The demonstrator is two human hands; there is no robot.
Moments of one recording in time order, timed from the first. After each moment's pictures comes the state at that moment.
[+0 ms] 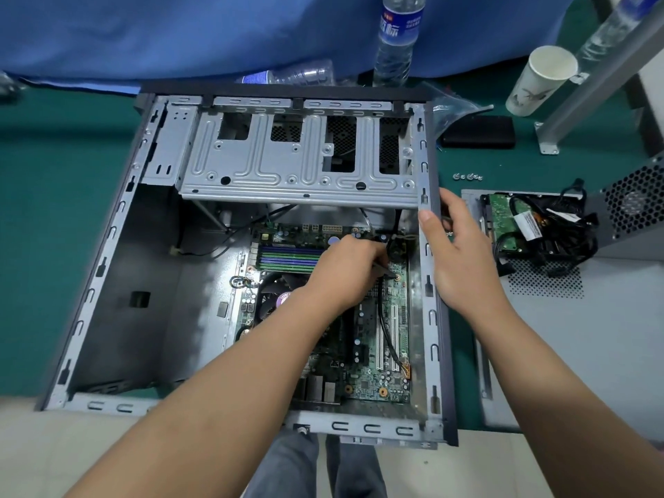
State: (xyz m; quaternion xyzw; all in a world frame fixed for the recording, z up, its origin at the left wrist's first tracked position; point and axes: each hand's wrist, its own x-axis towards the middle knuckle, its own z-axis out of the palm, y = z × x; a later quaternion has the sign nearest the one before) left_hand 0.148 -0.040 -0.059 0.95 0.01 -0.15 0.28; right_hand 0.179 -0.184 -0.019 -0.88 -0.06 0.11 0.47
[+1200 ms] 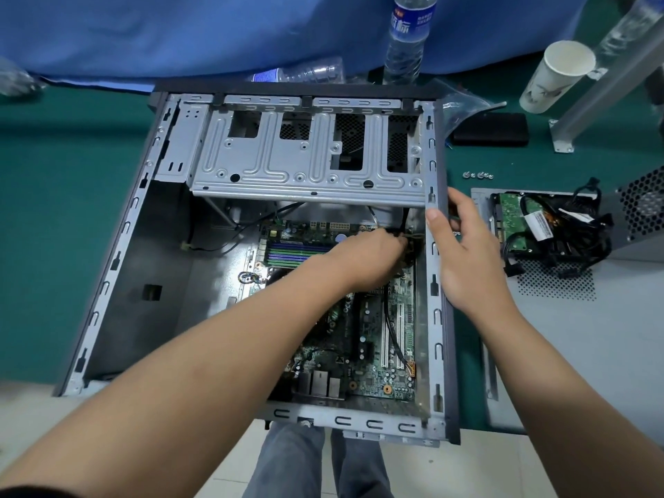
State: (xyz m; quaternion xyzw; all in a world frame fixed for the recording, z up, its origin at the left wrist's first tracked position) left_hand 0.173 -0.046 -0.052 0.96 -0.13 -0.22 0.14; right_hand 0.179 -0.184 -0.019 -0.87 -0.05 0.11 0.47
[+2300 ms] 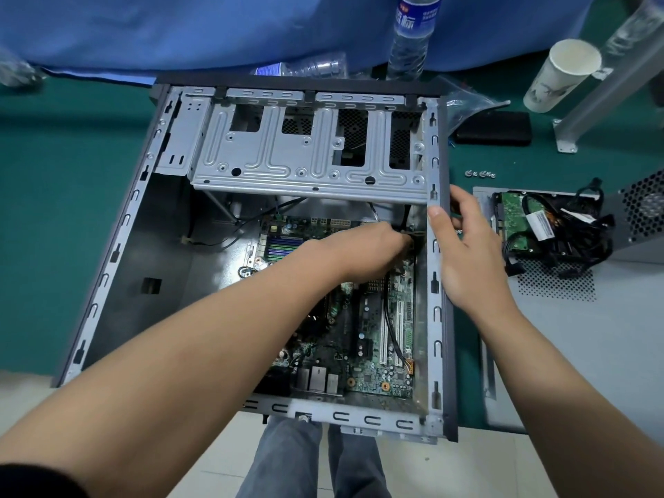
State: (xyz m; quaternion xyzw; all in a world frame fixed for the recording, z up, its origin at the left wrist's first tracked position) left_hand 0.180 -0.035 -0.053 0.94 -0.20 -0.22 0.14; right_hand 0.178 -0.184 -0.018 -0.87 -0.05 0.11 0.47
